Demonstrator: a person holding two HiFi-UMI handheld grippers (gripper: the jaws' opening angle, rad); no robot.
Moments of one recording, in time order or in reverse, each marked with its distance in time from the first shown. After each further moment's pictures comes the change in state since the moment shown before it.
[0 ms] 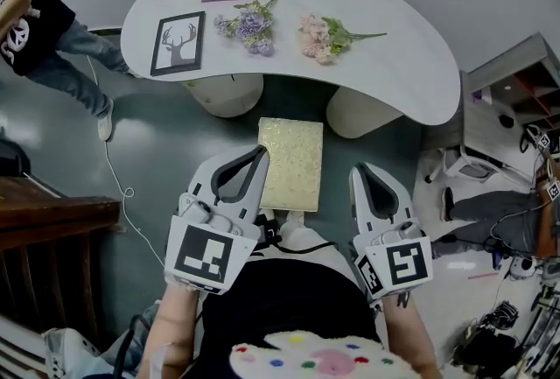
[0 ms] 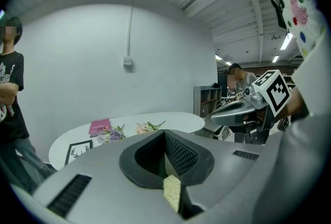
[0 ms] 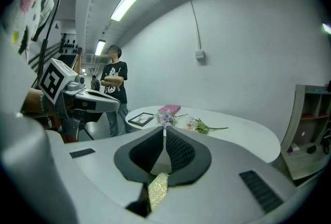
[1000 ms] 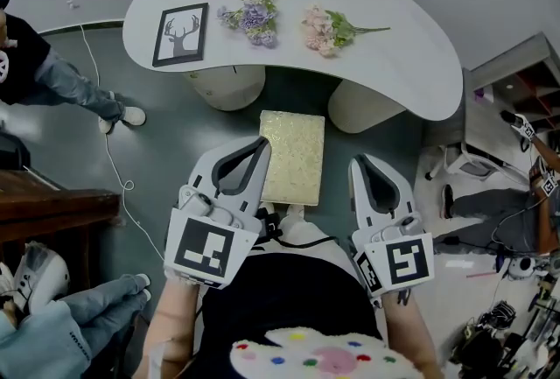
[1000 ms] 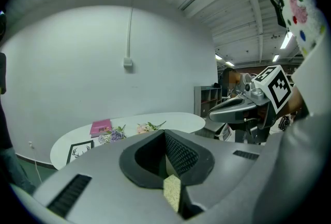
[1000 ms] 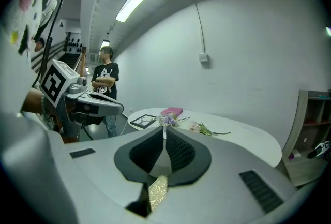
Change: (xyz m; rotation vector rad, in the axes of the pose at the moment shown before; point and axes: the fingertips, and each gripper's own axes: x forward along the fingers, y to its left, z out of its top) left arm -0.006 -0.003 0.002 0.006 -0.009 0.011; right arm -0.004 0.012 0.013 -0.039 -0.020 0.021
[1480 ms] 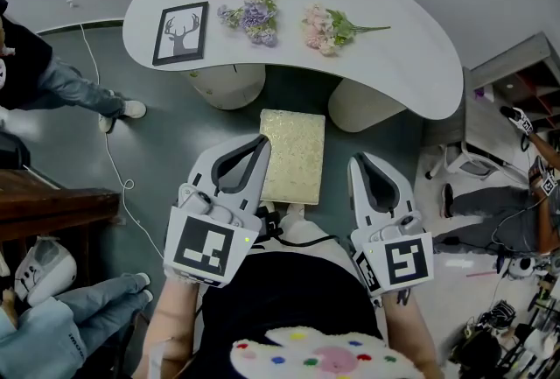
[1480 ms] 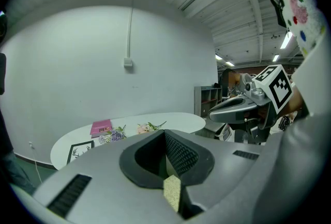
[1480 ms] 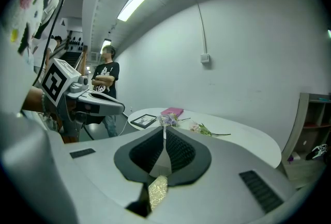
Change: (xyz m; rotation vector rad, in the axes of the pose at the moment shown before) left arm 0.002 0.004 -0.001 0.003 0.001 -0.001; right arm 0.005 0.003 0.002 -0.021 0.004 0.002
